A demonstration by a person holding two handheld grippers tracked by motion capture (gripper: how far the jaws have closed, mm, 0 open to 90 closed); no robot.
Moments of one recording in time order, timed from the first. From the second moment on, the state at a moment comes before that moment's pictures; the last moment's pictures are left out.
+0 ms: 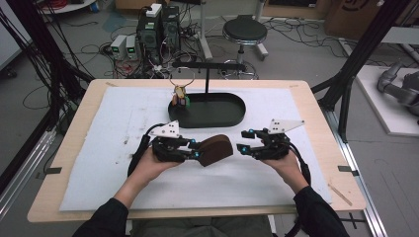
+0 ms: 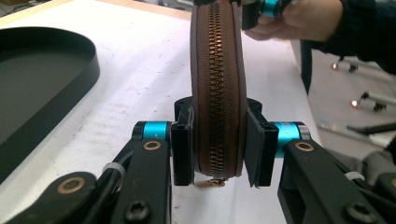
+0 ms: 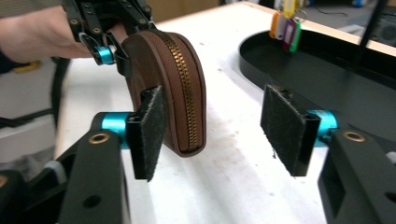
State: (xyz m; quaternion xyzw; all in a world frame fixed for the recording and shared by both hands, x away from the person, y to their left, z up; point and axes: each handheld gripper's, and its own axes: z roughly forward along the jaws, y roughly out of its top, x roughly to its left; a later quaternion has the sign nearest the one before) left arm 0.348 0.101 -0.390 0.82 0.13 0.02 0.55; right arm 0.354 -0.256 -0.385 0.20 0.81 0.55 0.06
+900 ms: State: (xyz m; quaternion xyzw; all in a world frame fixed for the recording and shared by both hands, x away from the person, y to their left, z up) left arm 0.336 0.090 -0.376 0.86 0.07 0.00 0.50; right arm 0.345 -0.222 -0.387 0.13 0.84 0.53 -0.03
